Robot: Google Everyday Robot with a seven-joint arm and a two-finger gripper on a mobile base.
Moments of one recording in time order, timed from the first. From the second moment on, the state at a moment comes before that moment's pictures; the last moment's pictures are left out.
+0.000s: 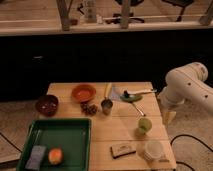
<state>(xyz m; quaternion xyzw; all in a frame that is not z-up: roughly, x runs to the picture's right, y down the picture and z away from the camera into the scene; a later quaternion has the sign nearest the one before) 0.292 0.110 0.681 -0.28 0.02 0.03 0.96</state>
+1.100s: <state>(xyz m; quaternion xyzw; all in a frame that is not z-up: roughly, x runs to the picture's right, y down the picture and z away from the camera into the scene) 0.256 0.189 0.657 -0.29 0.02 -0.03 0.96</state>
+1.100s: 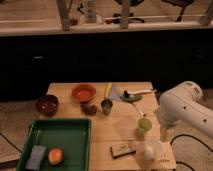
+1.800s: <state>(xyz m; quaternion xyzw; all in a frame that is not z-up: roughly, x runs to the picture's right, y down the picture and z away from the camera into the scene) 0.207 0.241 0.663 -0.29 -0.01 -0.08 0.95</state>
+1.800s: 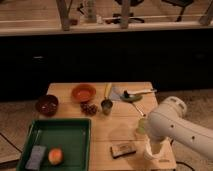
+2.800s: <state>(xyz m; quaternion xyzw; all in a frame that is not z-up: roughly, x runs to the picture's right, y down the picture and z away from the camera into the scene) 0.164 0.285 0.700 -0.30 -0.06 -0.12 0.94</state>
